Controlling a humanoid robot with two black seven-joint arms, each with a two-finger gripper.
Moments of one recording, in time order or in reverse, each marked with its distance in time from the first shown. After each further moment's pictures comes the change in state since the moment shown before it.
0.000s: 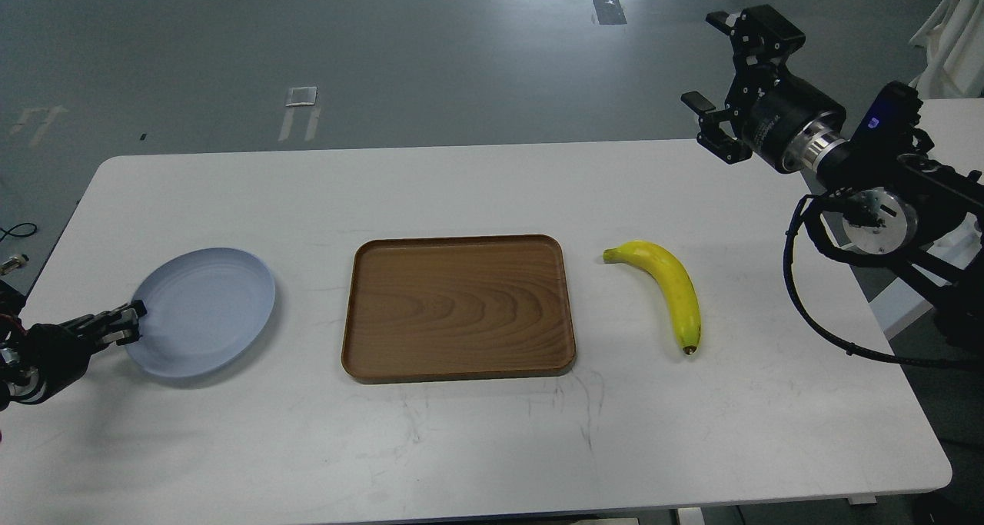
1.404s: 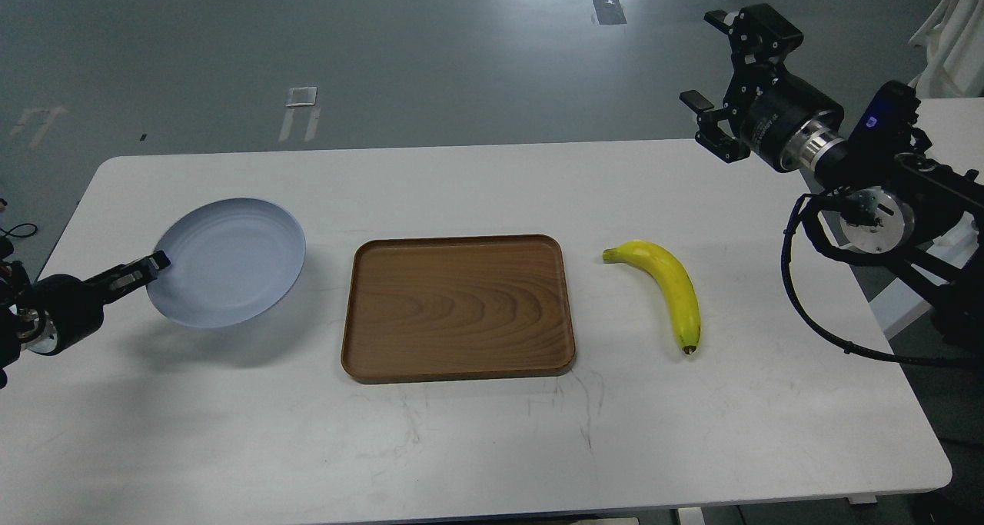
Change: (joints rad) left arm -0.119 0.063 -0.016 -0.161 -0.263 -0.140 -0.042; right arm 0.003 0.005 0.000 -0.004 -0.003 -0.001 0.002
